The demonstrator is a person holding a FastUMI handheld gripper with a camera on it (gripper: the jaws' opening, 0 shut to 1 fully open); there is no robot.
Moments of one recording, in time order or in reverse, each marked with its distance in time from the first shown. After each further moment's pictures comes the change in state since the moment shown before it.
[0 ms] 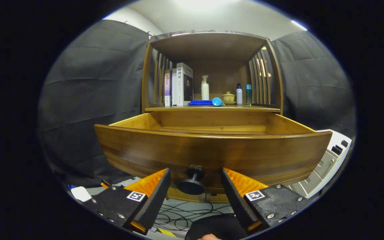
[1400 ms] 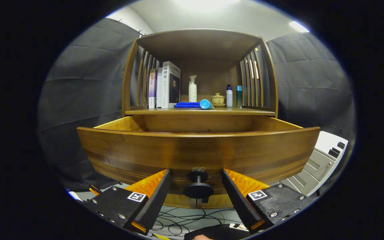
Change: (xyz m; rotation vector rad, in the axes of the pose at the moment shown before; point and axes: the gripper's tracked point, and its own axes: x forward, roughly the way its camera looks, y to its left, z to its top) arm 0.050 -0.028 0.012 -0.025 -0.002 -0.123
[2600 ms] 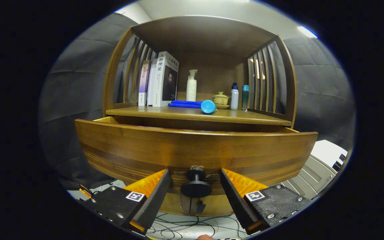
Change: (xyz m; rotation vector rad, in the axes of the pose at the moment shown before) arm 0.091 -0.004 0.022 -0.047 0.035 -0.035
